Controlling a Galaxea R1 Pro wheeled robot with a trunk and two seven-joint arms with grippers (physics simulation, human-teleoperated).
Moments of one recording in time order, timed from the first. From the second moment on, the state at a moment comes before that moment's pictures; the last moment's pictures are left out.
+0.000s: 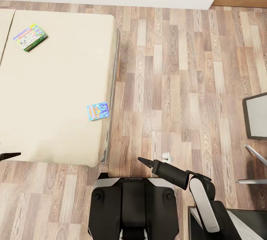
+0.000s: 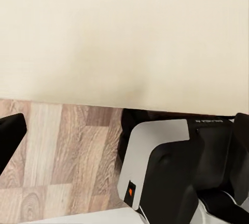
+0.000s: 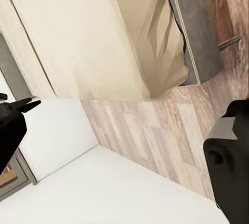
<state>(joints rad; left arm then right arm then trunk) -1.15 0.86 0.20 -0.01 -0.20 0.27 -1.20 -0.30 0.06 0.02 -1.57 -0.69 0.91 0.35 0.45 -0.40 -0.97</state>
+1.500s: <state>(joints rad) -1.16 0.81 0.20 -0.01 -0.20 0.27 -1.07 -0.30 0.07 0.03 -1.57 -0.69 0.88 0.26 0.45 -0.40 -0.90</state>
